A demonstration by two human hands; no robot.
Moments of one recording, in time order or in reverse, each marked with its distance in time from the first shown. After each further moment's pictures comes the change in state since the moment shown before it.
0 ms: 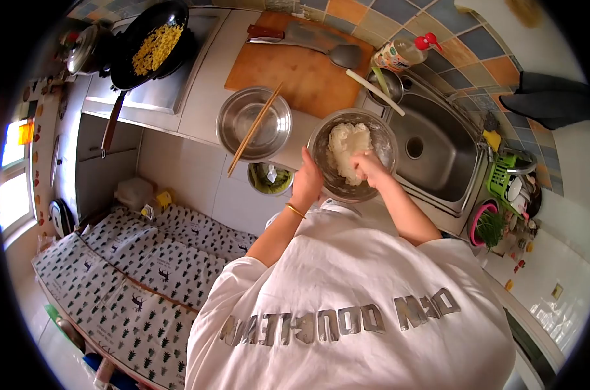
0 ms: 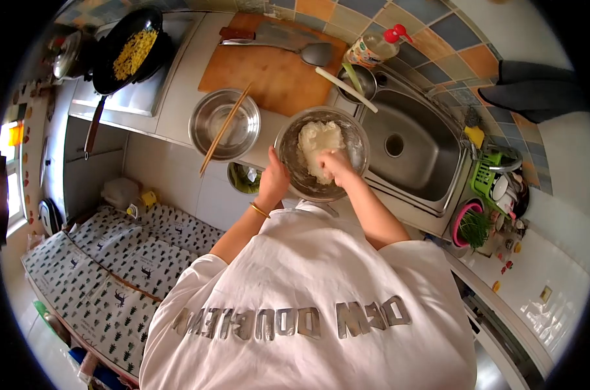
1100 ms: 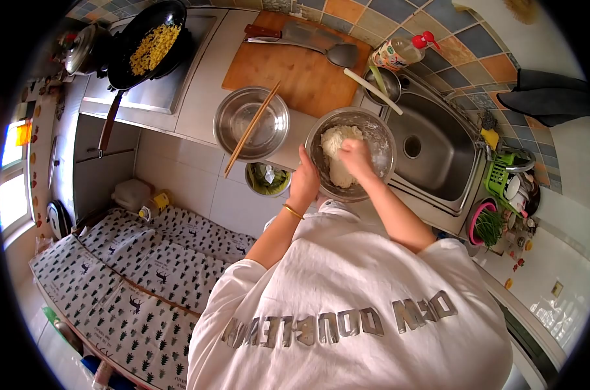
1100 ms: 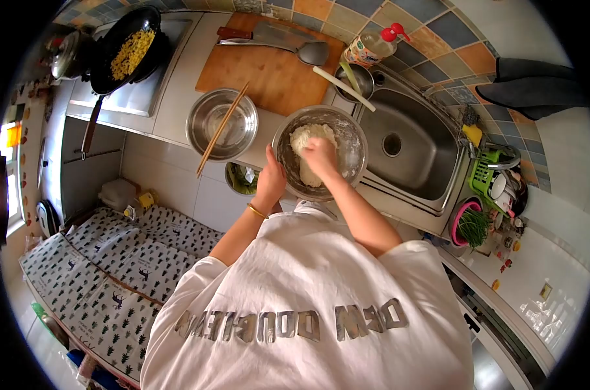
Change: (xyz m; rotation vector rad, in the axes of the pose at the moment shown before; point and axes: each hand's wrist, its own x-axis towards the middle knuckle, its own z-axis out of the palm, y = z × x) left_hand 0.000 -0.004 0.001 0.019 0.004 0.005; right_hand 0.002 -0.009 0.040 -0.526 0.254 -0.489
